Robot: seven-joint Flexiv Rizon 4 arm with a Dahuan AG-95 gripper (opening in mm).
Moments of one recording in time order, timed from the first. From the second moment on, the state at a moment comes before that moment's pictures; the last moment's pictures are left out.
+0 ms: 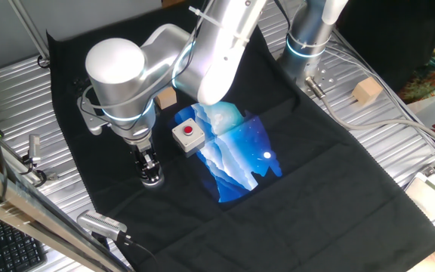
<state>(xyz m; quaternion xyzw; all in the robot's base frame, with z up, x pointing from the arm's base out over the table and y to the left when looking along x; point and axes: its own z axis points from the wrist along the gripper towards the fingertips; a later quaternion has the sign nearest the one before) 0.616 0.143 0.104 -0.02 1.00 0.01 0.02</state>
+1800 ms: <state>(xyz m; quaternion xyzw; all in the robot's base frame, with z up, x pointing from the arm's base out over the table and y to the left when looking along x) 0.614 0.140 0.099 -0.02 1.00 0.02 0.02</state>
